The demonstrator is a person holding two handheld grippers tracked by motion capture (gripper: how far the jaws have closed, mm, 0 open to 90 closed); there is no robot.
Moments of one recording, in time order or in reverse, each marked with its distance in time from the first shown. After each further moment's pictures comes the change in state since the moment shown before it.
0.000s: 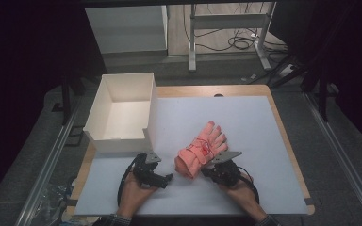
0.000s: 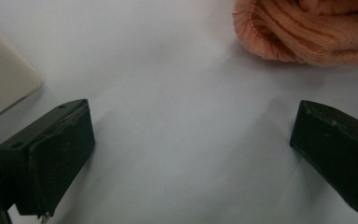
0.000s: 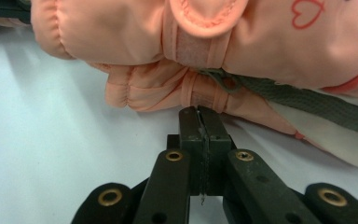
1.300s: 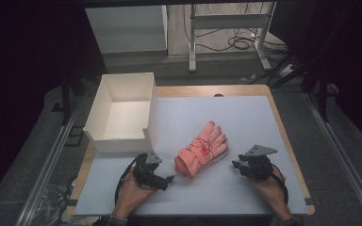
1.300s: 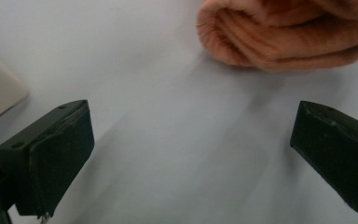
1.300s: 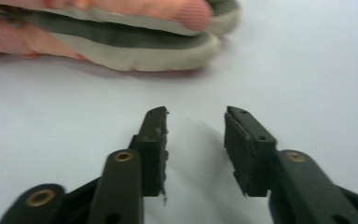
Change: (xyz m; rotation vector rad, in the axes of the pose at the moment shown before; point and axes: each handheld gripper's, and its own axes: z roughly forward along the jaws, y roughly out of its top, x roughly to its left) left arm -0.009 0.007 -0.012 0.003 -0.050 0.015; right arm -0.063 -0.040 -0.063 -0.025 -0.300 0.079
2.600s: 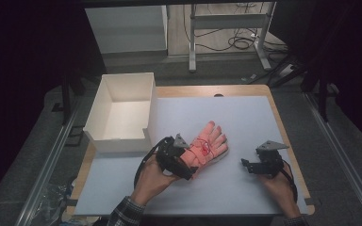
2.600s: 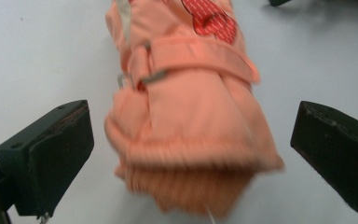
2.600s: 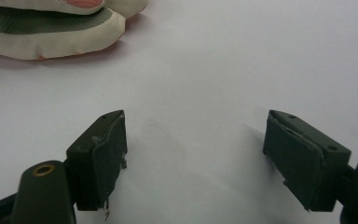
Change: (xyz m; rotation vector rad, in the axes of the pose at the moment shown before) left arm -0.044 0.103 -0.001 0.056 -0.049 0.094; right arm -0.038 -0.012 -0.002 0.018 -0.081 0.087
